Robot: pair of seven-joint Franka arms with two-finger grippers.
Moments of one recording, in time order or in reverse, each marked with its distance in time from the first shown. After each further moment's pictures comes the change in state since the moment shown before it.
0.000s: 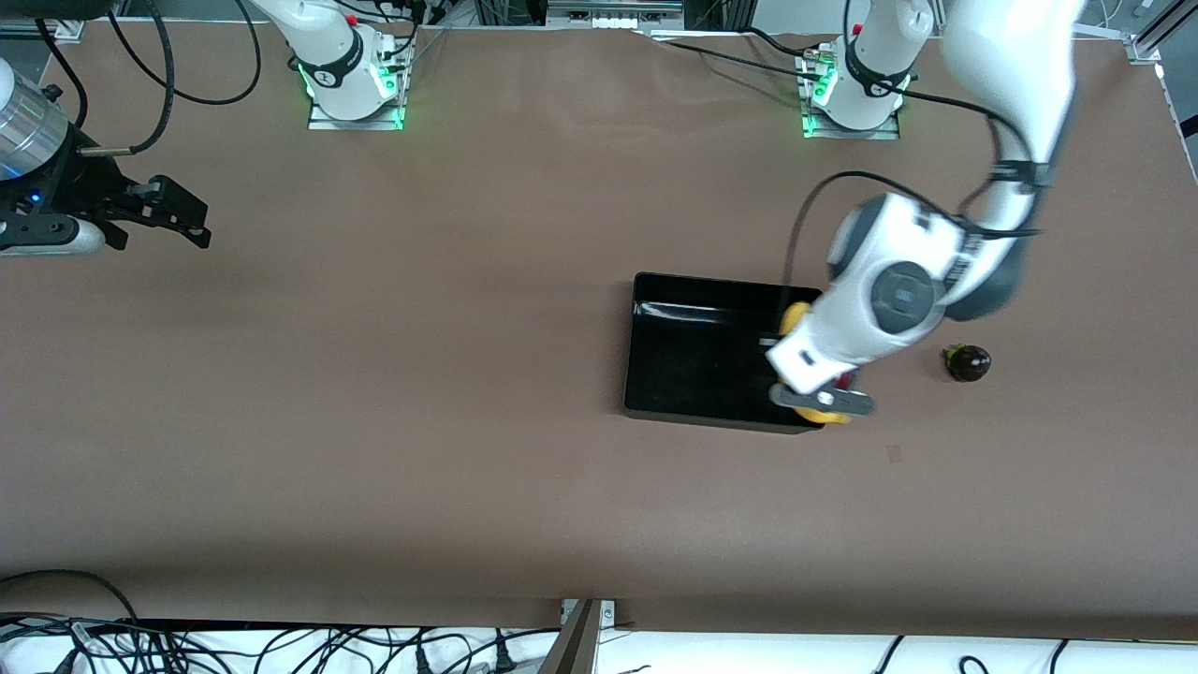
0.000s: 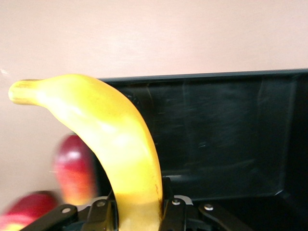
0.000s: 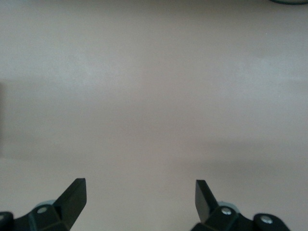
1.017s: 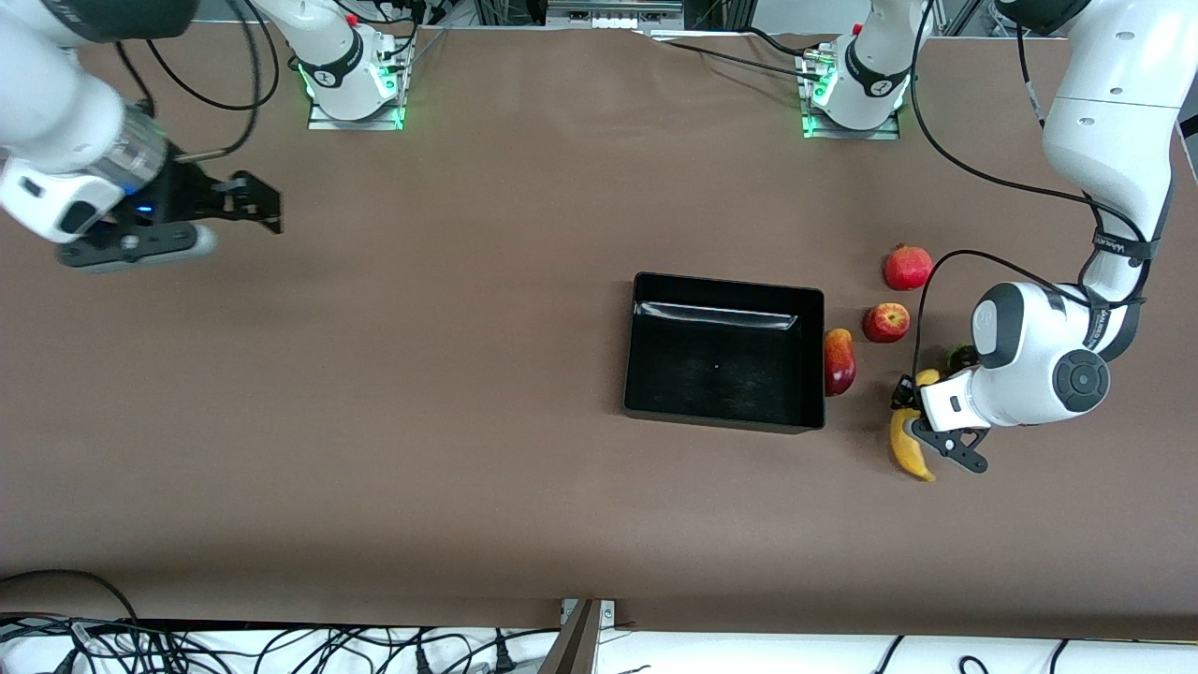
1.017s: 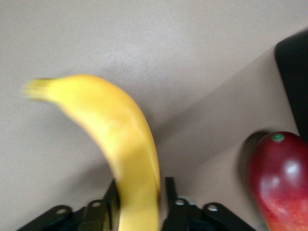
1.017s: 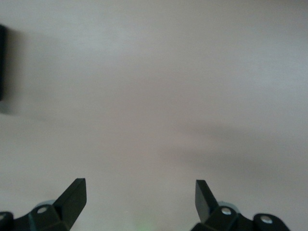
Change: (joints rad) left arm 0.309 0.214 0.006 -0.039 0.028 0.271 0.662; right arm 0.118 0.055 0.016 -0.005 0.077 -0.073 -0.030
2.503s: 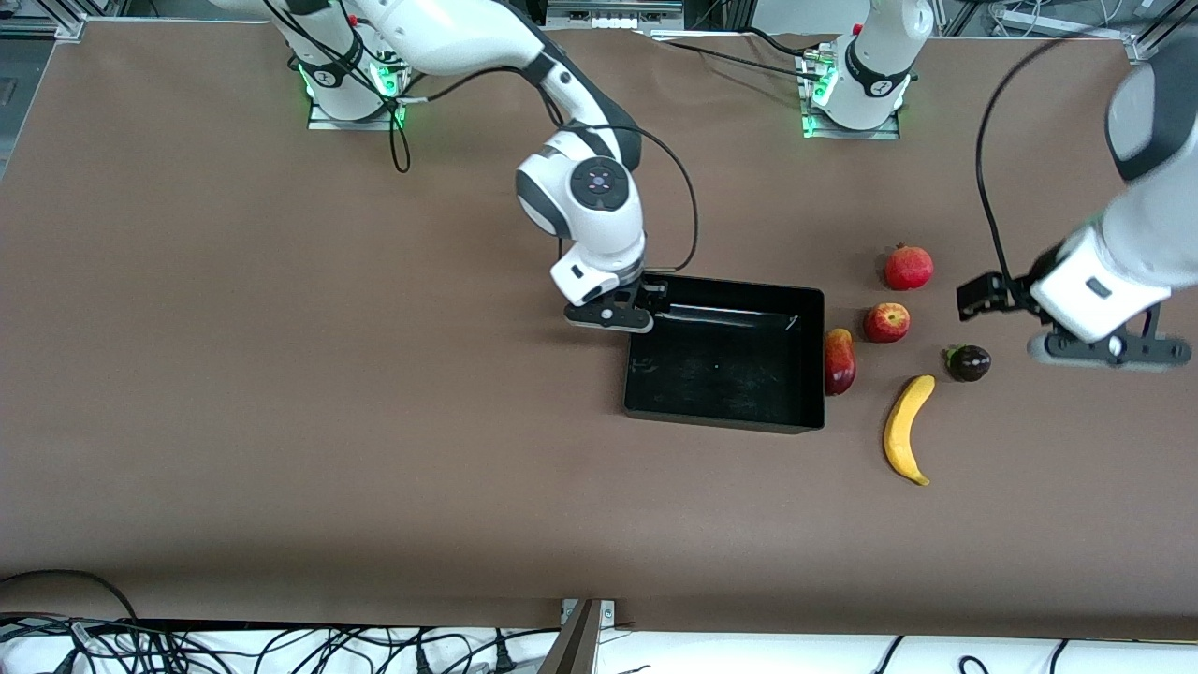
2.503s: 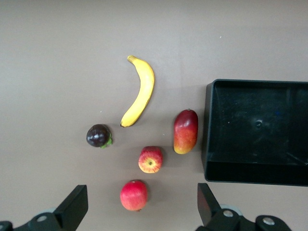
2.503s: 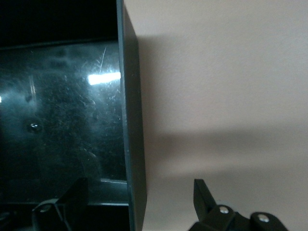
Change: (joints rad) left arm -0.260 -0.531 0.137 0.147 -0.010 -0.593 -0.623; right arm 0.773 0.751 -0.167 0.261 -0.056 0.730 0.955
